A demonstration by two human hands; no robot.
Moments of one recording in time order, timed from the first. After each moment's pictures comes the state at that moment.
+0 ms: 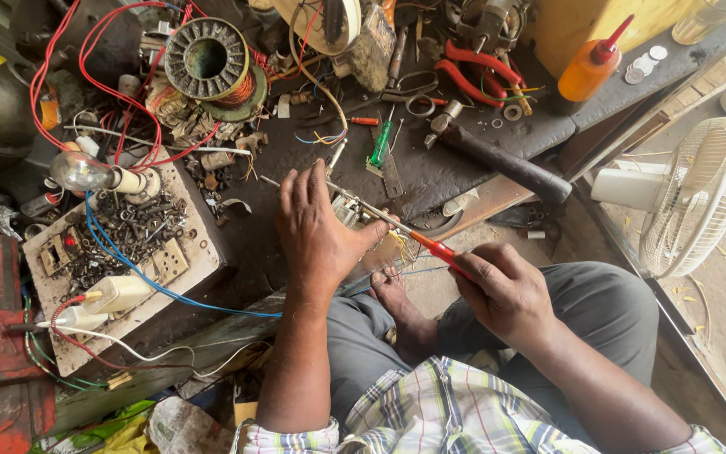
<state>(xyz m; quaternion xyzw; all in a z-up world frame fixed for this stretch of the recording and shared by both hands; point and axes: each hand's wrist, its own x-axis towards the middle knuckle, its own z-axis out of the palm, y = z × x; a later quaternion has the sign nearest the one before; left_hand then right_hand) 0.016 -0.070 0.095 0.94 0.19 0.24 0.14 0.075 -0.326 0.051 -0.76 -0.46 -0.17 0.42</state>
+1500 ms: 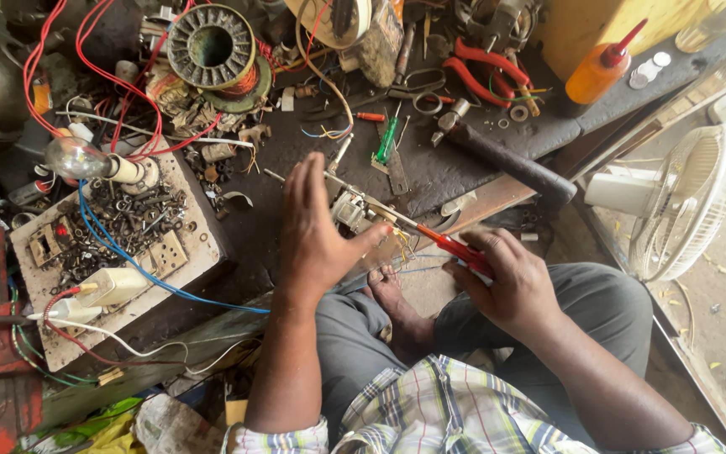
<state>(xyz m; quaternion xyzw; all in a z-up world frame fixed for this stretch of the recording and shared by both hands) -0.001 -0.054 0.085 0.94 0.14 0.25 0.21 0.083 -0.318 0.063 -0.79 -0.44 -0.10 0.42</state>
